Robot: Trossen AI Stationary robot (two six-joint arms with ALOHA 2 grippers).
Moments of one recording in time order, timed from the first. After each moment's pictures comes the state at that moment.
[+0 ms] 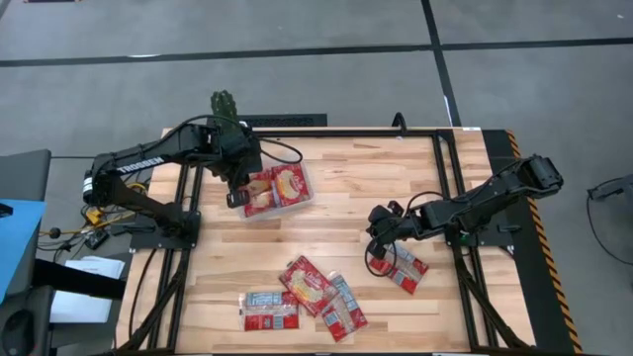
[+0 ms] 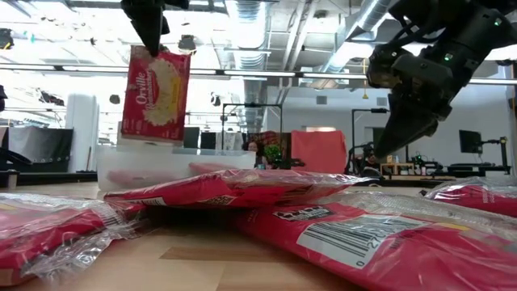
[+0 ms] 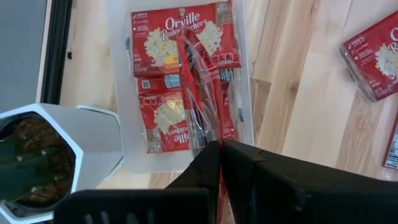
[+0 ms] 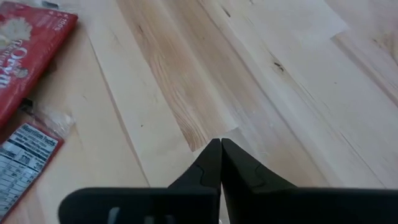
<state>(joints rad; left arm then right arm) 0.25 1.33 1.48 -1.31 -0.11 0.06 0.25 1.33 0.61 -0.21 0.32 0.71</state>
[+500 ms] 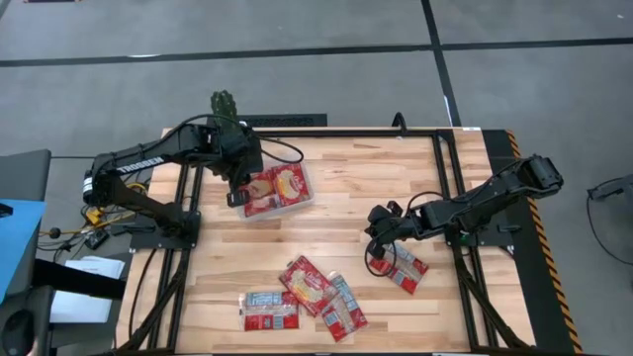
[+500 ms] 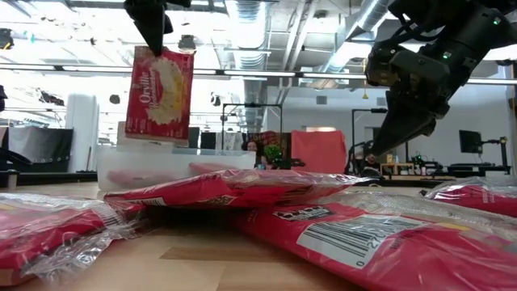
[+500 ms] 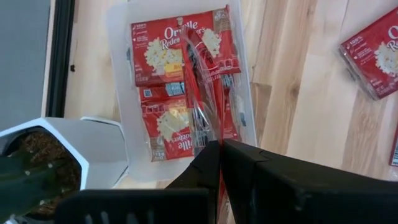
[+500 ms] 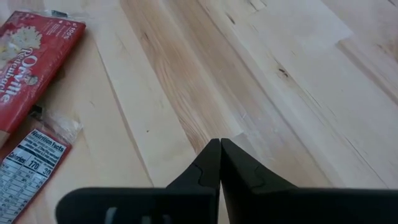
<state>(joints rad) 0.25 1.33 1.48 -1.29 -0.11 0.12 0.25 1.33 0.61 -0.19 0.32 0.71</state>
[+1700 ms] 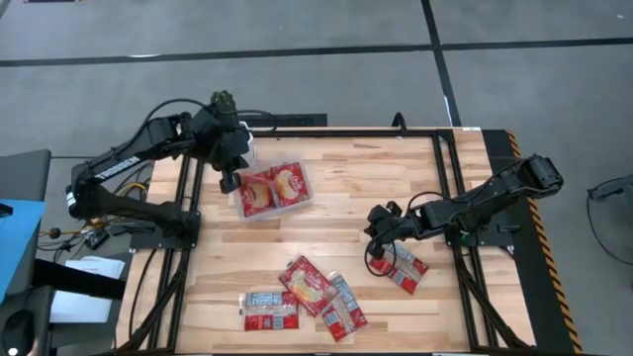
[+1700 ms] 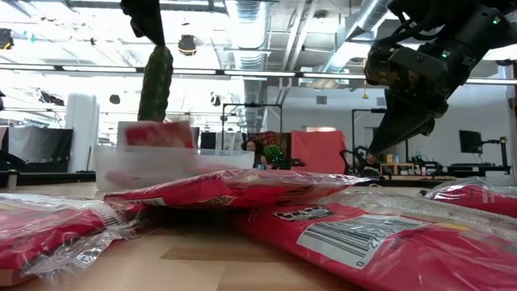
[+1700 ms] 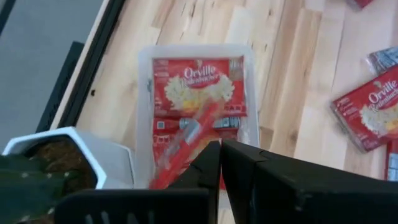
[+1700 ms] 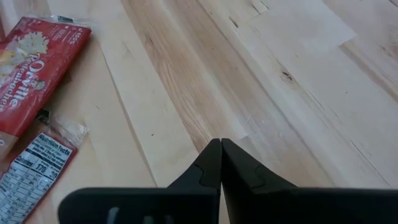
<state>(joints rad) 0.43 1.14 1.35 -1.10 0.02 0.14 0.25 1.33 0.61 -0.17 0.32 0.72</state>
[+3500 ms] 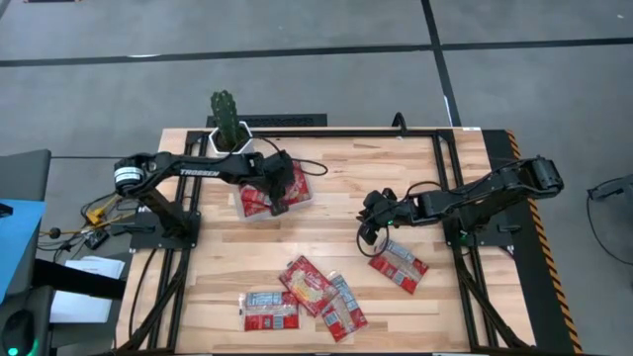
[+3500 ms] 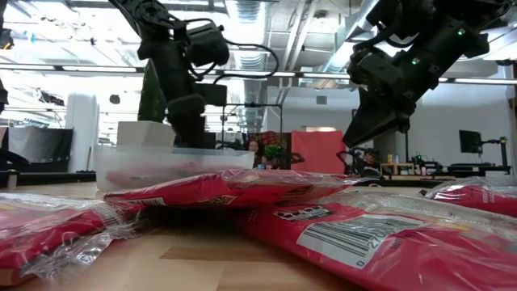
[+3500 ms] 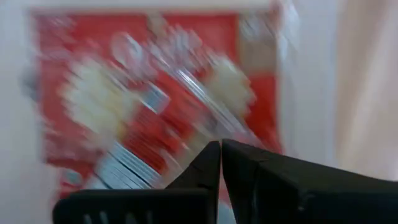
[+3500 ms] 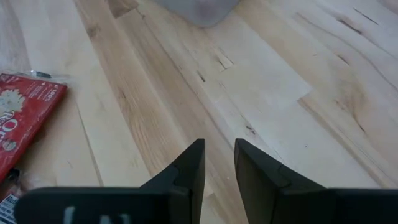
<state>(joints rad) 0.32 1.59 0.97 -0.47 -0.04 0.04 0.10 1.33 0.61 -0.07 0.31 0.59</state>
